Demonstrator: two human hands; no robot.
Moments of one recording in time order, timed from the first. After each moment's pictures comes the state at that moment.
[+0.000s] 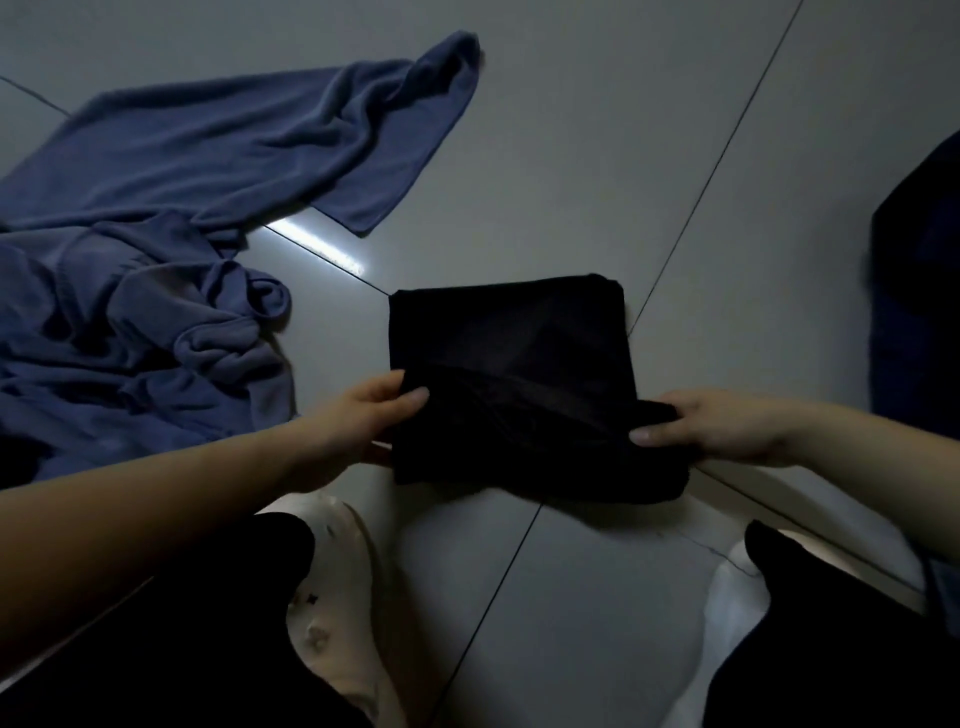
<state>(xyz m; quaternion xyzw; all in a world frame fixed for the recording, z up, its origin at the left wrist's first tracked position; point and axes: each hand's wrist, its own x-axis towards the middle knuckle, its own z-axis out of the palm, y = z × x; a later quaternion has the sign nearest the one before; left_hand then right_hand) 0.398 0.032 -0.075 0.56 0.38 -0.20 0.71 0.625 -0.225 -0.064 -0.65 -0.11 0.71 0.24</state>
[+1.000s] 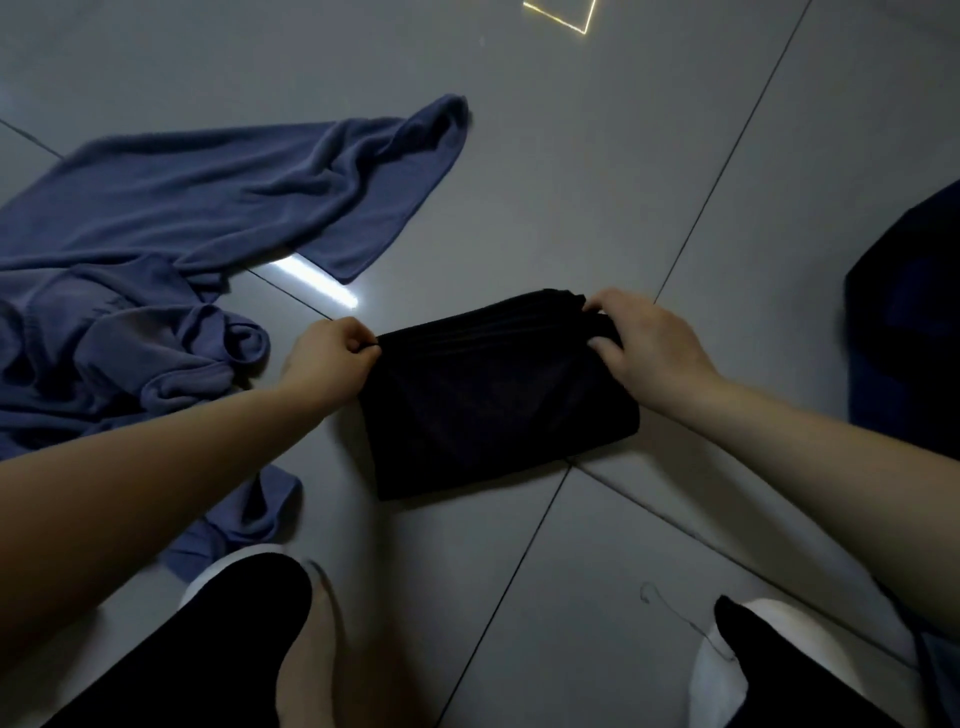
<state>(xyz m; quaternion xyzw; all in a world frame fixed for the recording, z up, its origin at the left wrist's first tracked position) 0.468 0.087 -0.102 0.81 0.45 -0.06 0.37 0.666 -0.147 -0.069 -0.88 -0.42 0.18 0.14</state>
